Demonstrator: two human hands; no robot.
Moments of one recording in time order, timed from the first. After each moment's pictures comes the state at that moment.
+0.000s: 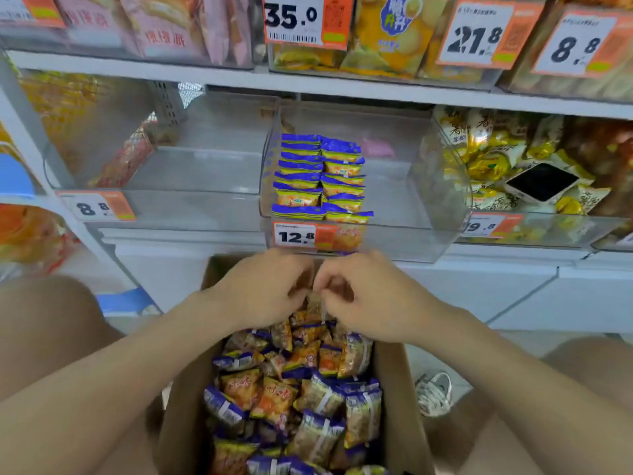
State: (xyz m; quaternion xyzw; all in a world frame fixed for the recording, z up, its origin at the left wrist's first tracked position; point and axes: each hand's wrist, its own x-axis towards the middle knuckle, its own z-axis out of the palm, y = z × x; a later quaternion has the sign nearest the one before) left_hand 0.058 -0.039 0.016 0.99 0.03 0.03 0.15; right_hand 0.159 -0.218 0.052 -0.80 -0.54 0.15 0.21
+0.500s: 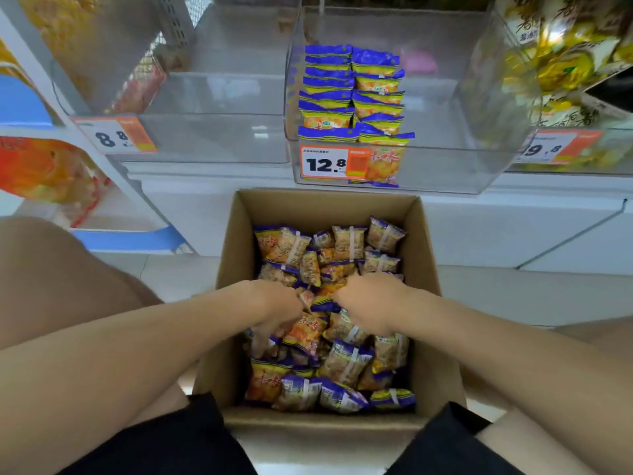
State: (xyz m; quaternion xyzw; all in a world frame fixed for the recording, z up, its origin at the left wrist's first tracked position) left_hand 0.018 -0.053 -0.085 0.85 -0.11 -0.52 -0.07; right_hand 0.122 -0.211 -0.076 -0.73 -0.61 0.25 -0.20
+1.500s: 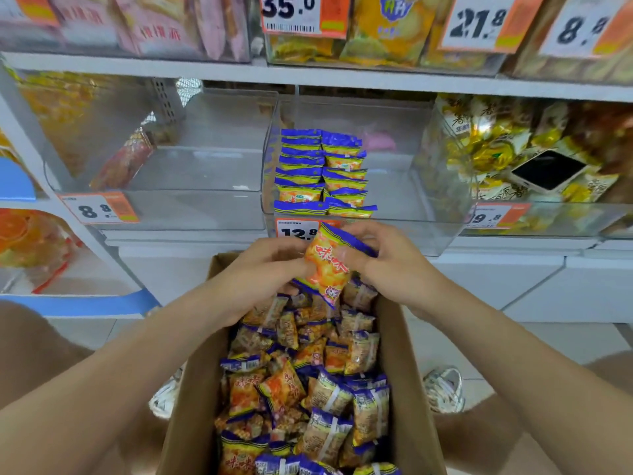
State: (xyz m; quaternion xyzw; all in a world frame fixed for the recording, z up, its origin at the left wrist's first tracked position) left_hand 0.055 -0.042 0.025 0.72 0.22 0.01 0.65; right_hand 0.185 -0.209 0.030 -0.77 -0.29 0.24 0.52
